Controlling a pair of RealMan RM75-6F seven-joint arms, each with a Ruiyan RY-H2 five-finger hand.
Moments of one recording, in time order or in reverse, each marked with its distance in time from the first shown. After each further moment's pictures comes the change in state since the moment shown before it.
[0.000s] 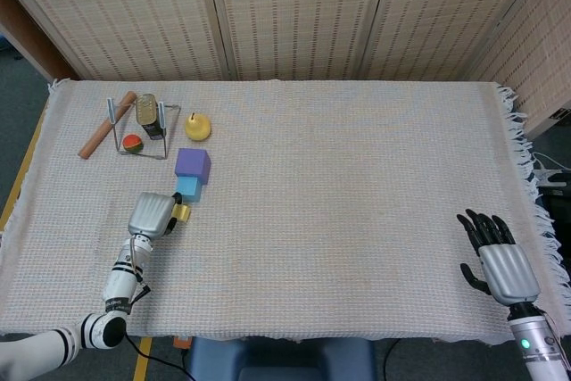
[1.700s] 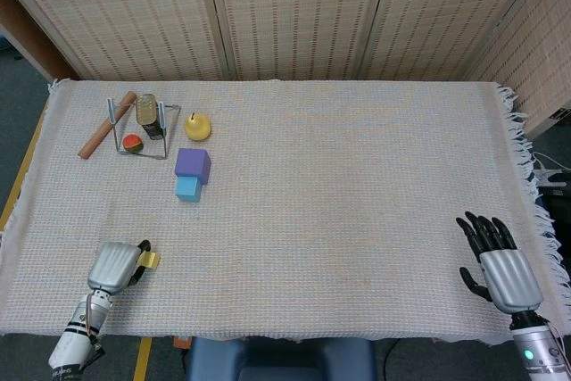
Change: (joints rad) left arm 0.265 0.171 0.211 -0.188 0.250 0.200 -0.103; right arm -0.031 0.011 -0.018 -0.022 -0.073 0.073 0.004
